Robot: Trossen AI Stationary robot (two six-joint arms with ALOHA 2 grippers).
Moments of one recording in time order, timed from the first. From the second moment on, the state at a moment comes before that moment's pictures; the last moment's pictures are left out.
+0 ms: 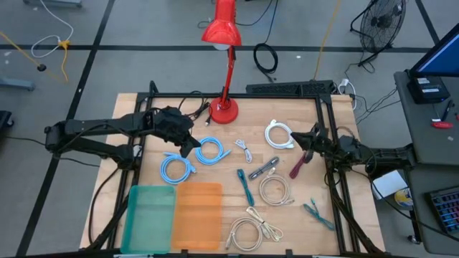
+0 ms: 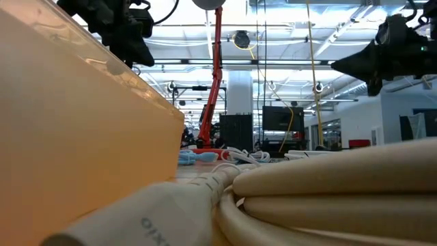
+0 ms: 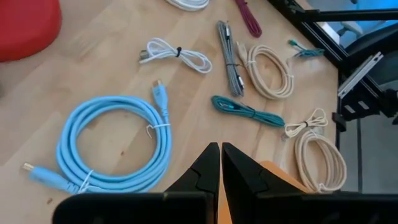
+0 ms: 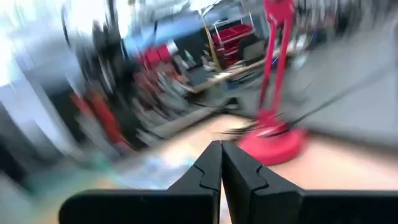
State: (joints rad) left arm 0.22 1.08 0.83 -0.46 0.26 -0.49; right arm -0.01 0.01 0.02 0.11 0.39 0.43
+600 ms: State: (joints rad) left arm 0.16 1.08 0.83 -0.41 0.23 -0.51; right arm -0.01 0.01 0.02 0.56 0.93 1.14
